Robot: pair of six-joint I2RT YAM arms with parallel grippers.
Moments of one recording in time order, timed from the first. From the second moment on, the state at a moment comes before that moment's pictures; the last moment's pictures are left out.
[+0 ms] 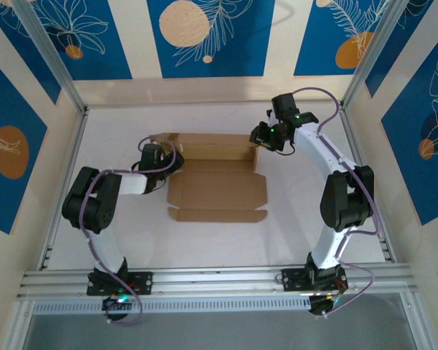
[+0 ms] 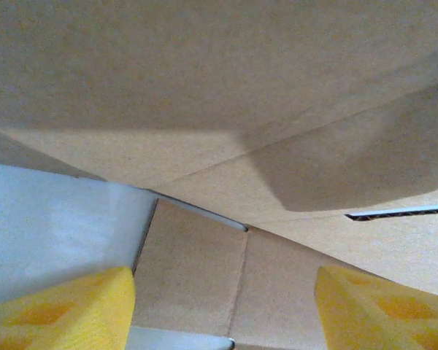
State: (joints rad) left arm -0.29 1.81 0.80 0.36 0.11 -0.82; right arm 0.26 1.79 1.55 -0.79 -0.31 0.55
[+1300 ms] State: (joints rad) left arm -0.26 1.78 0.80 0.17 0.01 -0.97; right arm 0.26 1.79 1.54 -0.78 -0.34 0.55
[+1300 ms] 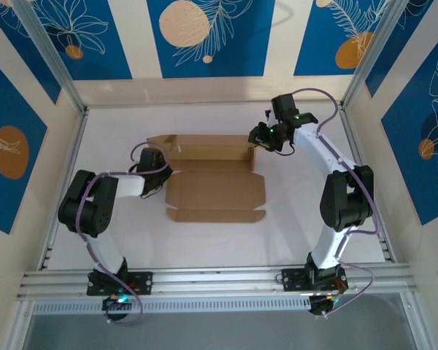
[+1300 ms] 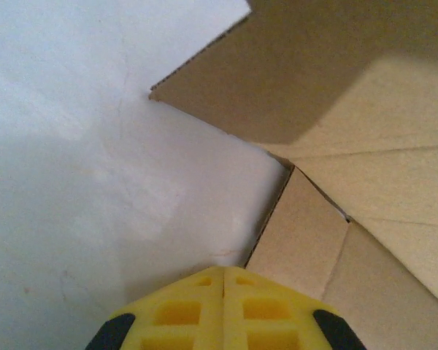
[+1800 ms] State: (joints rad) left arm -0.17 1.81 0.91 0.06 0.08 -0.99; right arm 0.26 1.81 1.56 -0.79 -0.37 0.52
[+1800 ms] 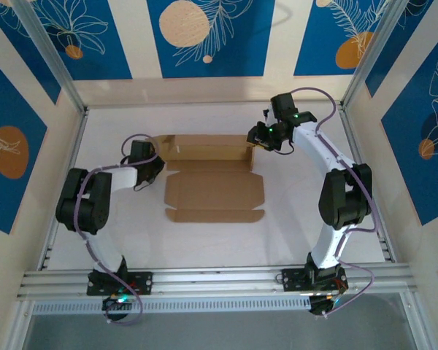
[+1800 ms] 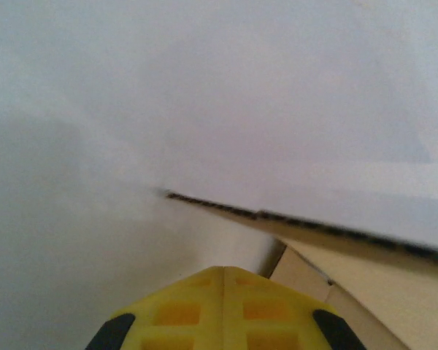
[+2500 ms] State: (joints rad) left arm -0.14 1.90 0.92 0.18 0.23 -1.14; right arm 0.27 1.82 1.57 -0.80 -0.41 0.52
